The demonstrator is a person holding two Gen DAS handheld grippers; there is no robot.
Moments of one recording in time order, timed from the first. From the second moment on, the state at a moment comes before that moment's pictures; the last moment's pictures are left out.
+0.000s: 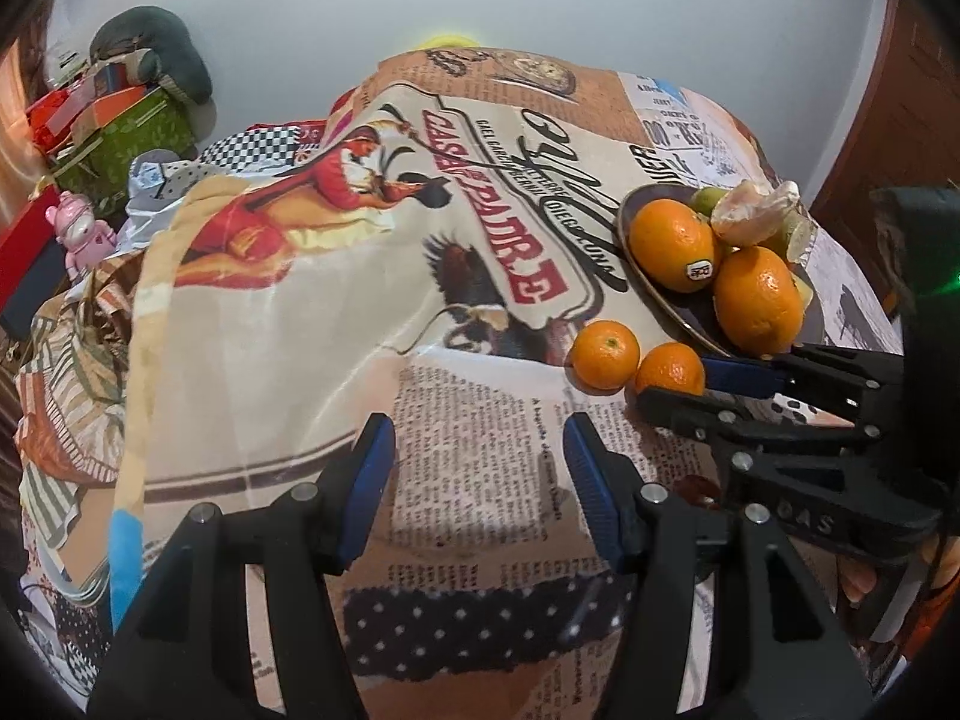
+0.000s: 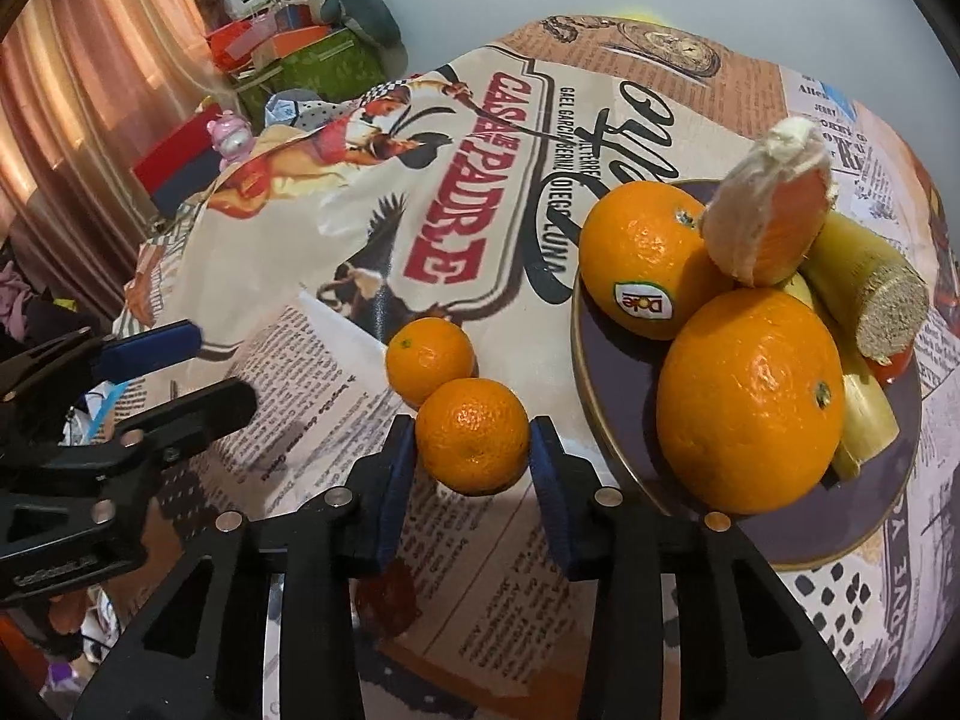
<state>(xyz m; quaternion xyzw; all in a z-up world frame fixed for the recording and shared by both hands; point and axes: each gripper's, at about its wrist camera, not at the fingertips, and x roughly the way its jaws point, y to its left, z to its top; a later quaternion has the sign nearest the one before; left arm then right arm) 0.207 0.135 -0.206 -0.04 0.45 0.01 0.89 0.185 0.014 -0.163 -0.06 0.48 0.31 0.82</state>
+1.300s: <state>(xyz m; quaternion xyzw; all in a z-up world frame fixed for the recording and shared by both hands) 0.267 0.082 -0.225 -0.04 0.49 -0.05 0.87 0.174 -0.128 -0.139 0.01 0.46 0.20 0.86</state>
